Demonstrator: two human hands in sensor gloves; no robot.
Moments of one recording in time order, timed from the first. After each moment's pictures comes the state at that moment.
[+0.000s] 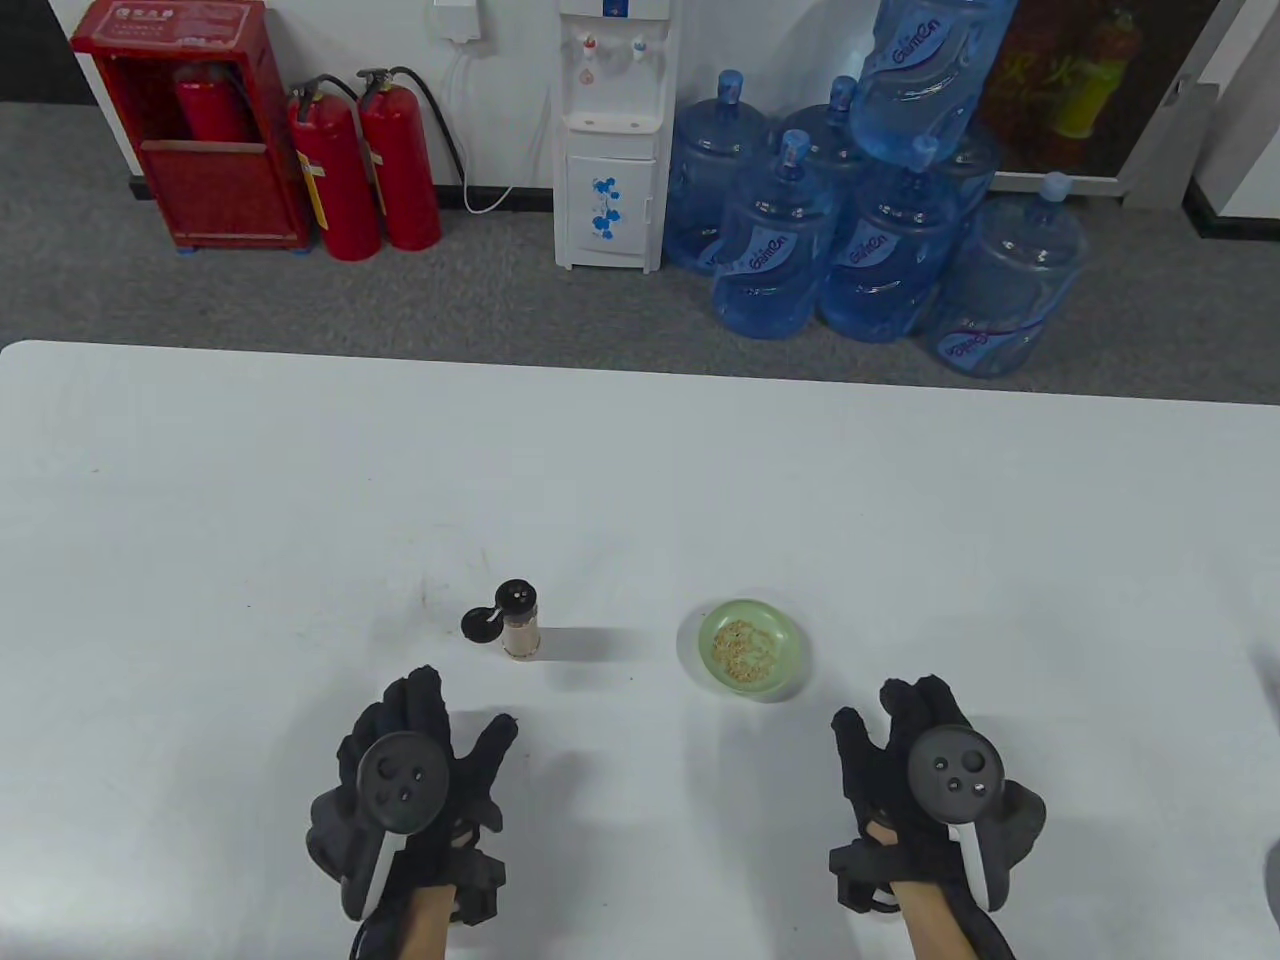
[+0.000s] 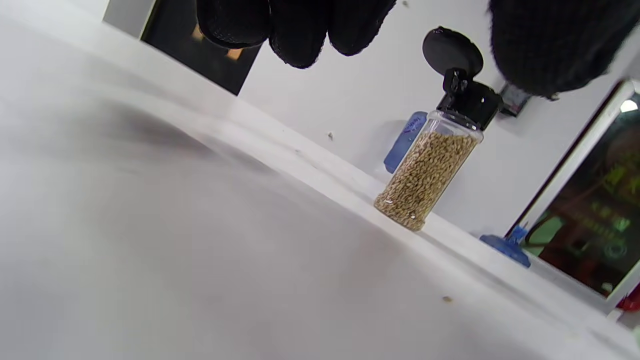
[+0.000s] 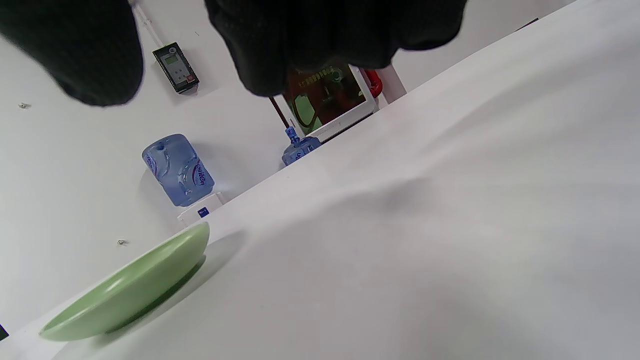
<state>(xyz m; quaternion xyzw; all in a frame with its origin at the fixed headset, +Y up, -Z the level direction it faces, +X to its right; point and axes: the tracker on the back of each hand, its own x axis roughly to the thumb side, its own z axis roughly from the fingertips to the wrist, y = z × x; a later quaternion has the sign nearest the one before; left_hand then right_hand) -0.189 -0.727 -0.210 0.08 0.17 0.22 0.96 0.241 -0.724 -0.241 -0.17 -0.10 0.95 0.25</state>
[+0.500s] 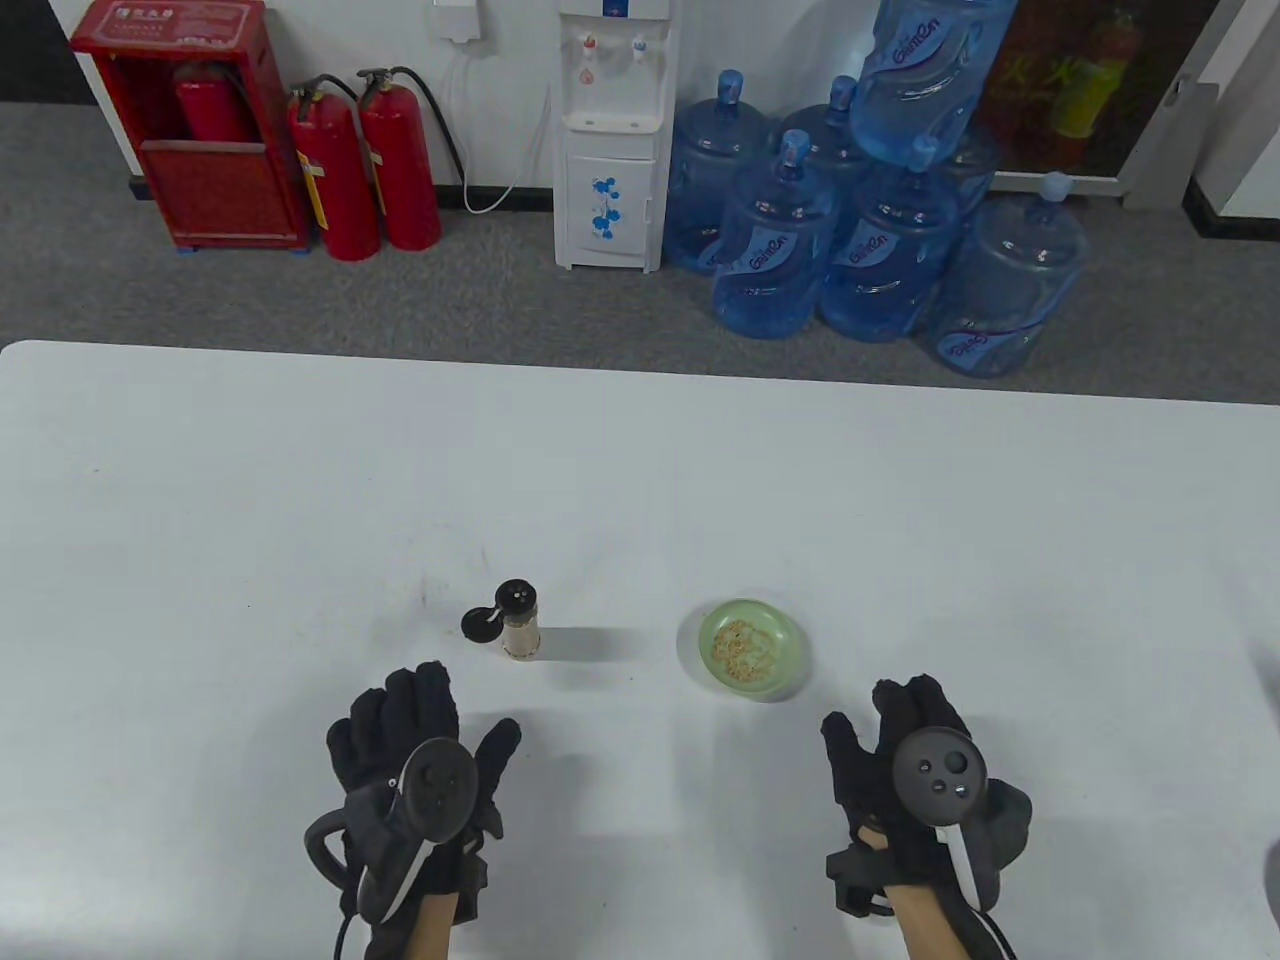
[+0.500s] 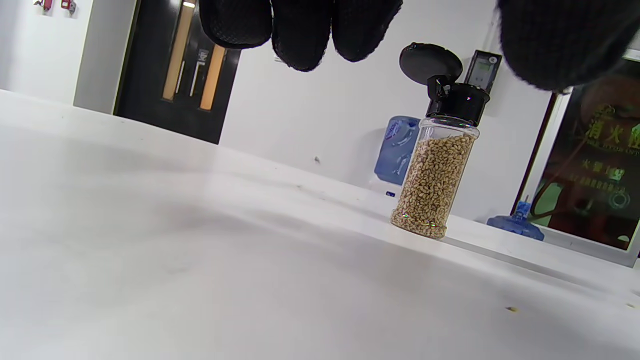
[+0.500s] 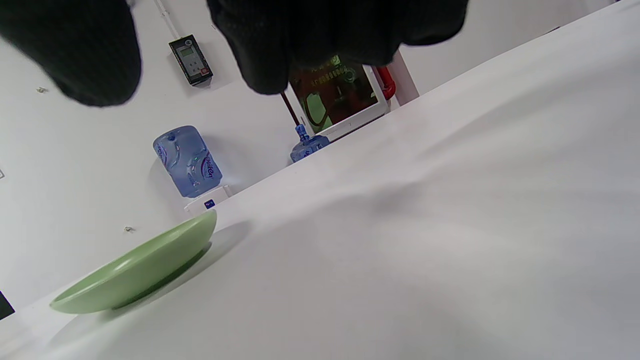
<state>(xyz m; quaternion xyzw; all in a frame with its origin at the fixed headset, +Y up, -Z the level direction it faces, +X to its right) -0.180 -0.715 -0.206 0.11 0.15 0.13 0.97 0.234 -0.724 -0.239 -0.15 -0.10 0.96 0.23</state>
